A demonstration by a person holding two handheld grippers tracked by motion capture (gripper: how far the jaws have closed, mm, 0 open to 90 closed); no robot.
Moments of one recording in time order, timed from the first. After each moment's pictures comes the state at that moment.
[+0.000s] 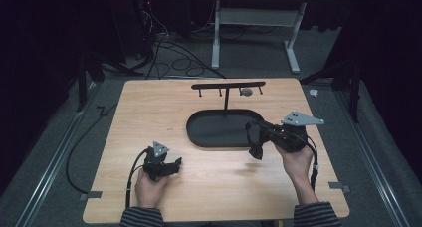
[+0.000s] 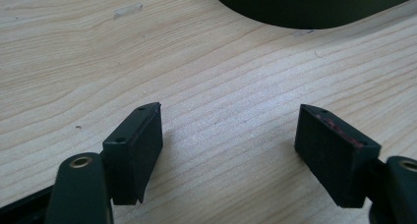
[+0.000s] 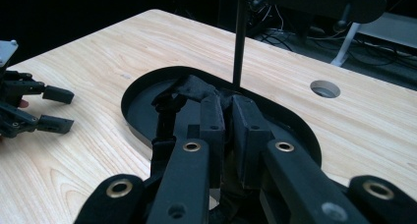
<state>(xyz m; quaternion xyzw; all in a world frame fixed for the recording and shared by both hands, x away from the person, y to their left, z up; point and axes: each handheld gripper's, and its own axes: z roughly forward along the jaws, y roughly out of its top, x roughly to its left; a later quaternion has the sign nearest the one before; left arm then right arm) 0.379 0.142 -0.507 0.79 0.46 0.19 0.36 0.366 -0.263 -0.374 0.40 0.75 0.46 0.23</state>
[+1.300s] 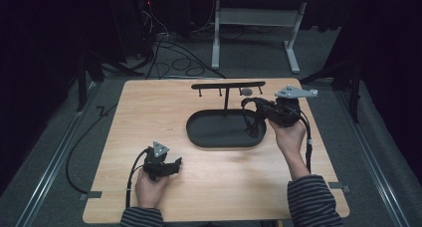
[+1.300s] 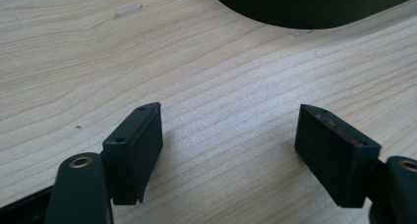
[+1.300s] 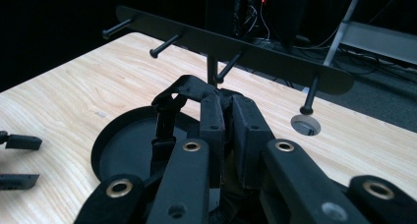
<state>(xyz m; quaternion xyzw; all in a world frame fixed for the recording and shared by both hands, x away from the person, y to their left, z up) 0.379 0.142 -0.507 0.79 0.46 0.19 0.36 0.422 -0.250 -0.341 0.41 0.74 0.46 0.25</state>
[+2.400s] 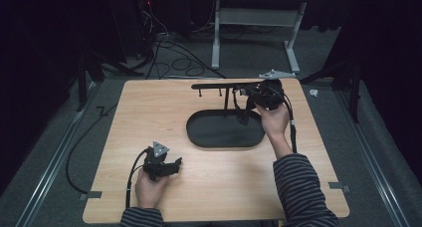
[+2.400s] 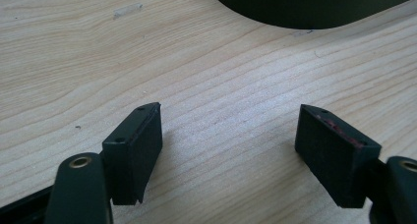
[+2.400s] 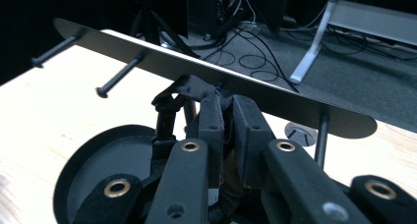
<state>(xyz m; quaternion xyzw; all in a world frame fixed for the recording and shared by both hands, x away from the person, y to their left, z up) 0.380 0.142 -0.507 0.79 0.46 0.19 0.36 0.481 -0.224 -0.340 0.46 0.74 0.43 0.25</state>
